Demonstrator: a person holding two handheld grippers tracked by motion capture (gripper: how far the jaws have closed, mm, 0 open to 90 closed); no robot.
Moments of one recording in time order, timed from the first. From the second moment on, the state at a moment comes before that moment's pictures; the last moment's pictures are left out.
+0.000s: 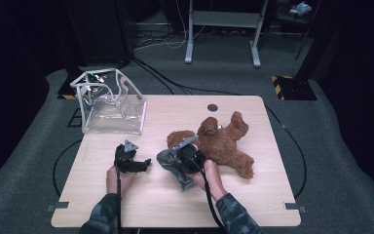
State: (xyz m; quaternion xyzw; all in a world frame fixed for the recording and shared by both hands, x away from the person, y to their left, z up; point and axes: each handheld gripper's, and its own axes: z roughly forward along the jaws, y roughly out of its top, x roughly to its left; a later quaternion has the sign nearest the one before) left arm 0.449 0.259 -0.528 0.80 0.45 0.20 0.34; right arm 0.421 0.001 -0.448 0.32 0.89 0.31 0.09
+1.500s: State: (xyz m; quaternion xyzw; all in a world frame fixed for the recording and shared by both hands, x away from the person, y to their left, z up) left arm 0.449 0.259 -0.528 0.80 0.45 0.20 0.34; right arm 0.435 -0.041 -0.406 0.39 0.84 0.32 0.20
